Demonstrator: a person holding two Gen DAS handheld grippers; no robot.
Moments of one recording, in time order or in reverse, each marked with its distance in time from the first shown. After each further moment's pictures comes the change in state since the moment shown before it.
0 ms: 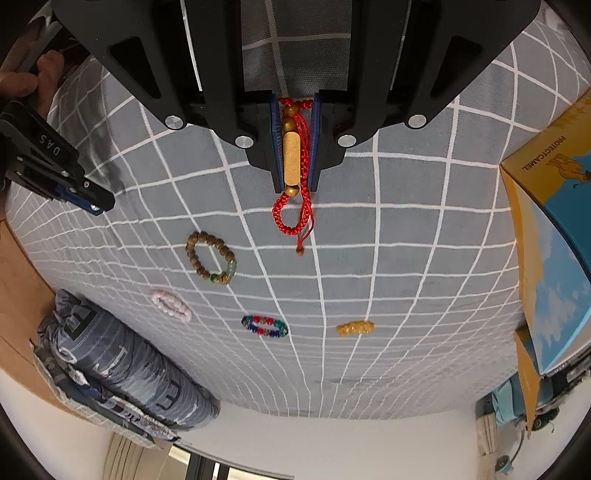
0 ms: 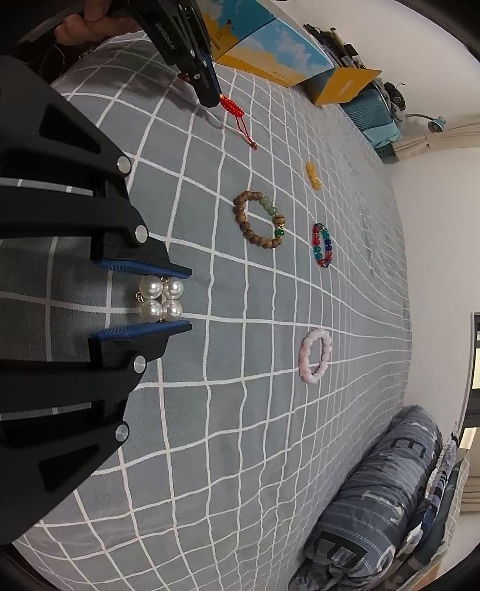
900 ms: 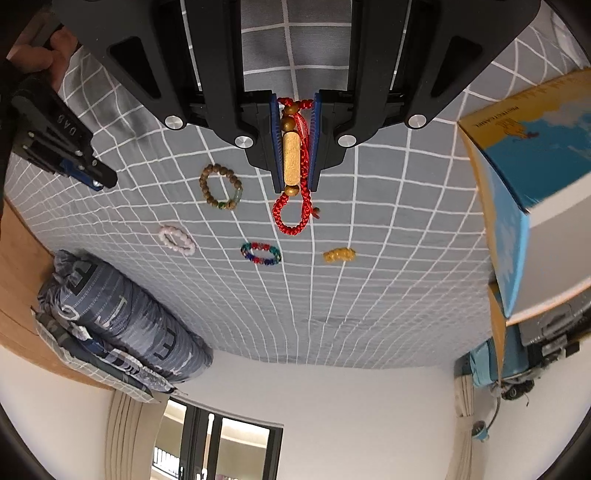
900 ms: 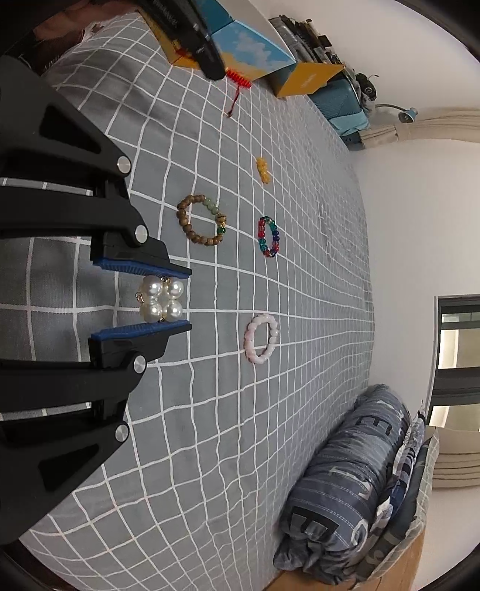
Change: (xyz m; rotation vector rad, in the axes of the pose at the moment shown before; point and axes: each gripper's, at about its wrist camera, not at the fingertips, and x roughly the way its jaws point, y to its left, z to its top) left arm -0.052 -0.010 0.029 -0.017 -0.190 0.063; right arm -0.031 0.009 0.023 0.030 -0.132 -0.074
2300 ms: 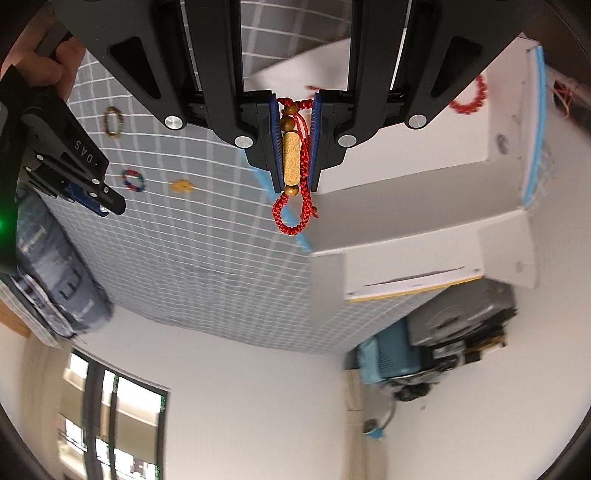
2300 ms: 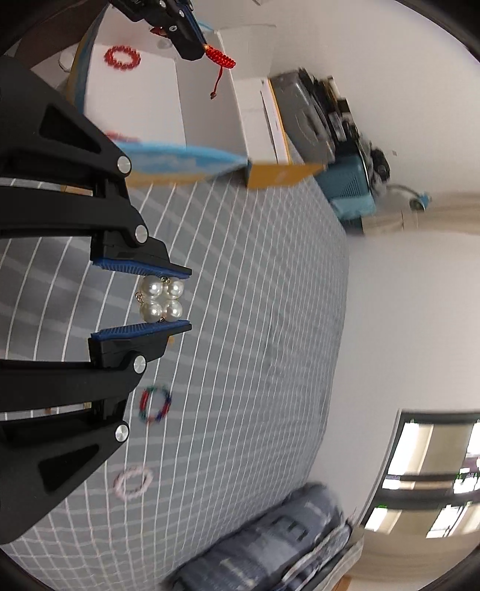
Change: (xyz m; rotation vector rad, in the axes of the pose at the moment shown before) left arm -0.107 0.175 0.089 -0.170 -0.006 0.310; right arm 0.001 0.240 0.135 -0.230 -0.029 0.228
